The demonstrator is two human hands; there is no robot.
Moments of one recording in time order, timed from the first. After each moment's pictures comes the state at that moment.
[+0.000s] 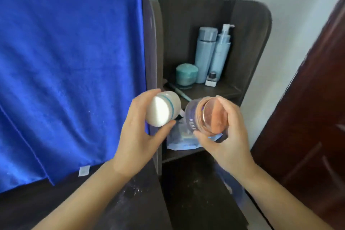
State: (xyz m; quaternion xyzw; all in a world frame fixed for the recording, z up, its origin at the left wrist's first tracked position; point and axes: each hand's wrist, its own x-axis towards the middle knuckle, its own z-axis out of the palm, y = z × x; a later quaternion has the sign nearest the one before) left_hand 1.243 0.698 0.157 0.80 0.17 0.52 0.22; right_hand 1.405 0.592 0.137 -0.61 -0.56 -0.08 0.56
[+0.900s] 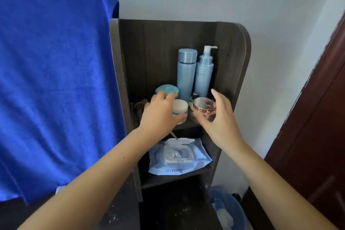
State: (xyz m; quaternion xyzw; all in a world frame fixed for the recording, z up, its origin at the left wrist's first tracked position) left_hand 1.395 0.741 0.189 0.88 0.38 0.28 0.07; right_hand 1.536 0.650 0.158 -0.70 -0.52 -0.05 0.49
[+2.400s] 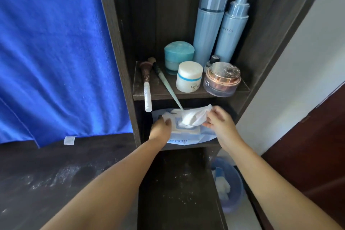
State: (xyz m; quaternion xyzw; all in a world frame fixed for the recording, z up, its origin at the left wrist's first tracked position) left_hand 1.414 0.764 0.006 0.65 0.62 0.17 0.41; right_hand 1.560 0.680 0.050 -0.66 -0.33 0.38 0.56
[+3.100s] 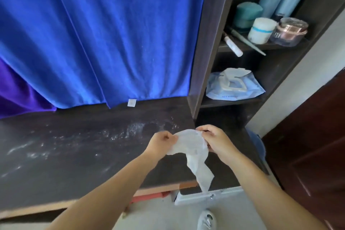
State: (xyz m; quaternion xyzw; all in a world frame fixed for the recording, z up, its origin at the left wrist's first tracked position) left_hand 1.151 0.675 -0.040 0.60 0.53 0.18 0.57; right_hand 1.321 0.606 -0.027 -0.73 -0.33 0.45 0.39
